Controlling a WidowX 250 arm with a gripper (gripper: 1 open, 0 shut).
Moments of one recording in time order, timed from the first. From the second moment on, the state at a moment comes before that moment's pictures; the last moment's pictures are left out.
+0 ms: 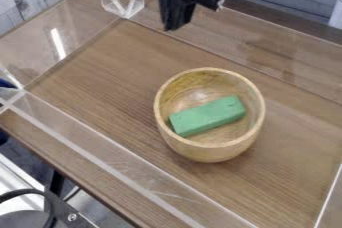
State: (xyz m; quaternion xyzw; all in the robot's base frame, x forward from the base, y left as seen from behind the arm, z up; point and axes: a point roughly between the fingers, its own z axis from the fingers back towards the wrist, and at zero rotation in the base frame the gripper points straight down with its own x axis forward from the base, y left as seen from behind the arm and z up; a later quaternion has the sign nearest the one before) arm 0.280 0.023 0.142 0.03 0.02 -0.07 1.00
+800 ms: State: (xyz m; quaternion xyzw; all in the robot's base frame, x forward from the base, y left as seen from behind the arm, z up) arm 0.287 -0.004 0.118 0.08 -0.01 -0.09 0.99
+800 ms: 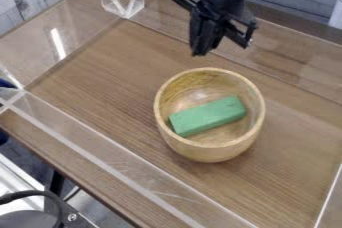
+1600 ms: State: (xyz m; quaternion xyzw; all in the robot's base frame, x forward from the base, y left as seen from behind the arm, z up) arm 0.299 0.010 0.071 0.08 -0.03 -0.08 0.99
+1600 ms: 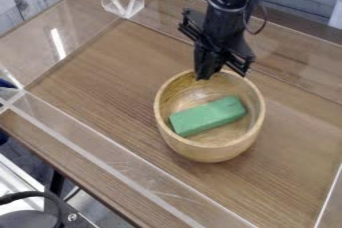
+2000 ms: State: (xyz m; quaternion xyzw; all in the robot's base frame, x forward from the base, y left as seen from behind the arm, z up) arm 0.304 0.014 0.062 0.09 -0.04 -0.06 0.99
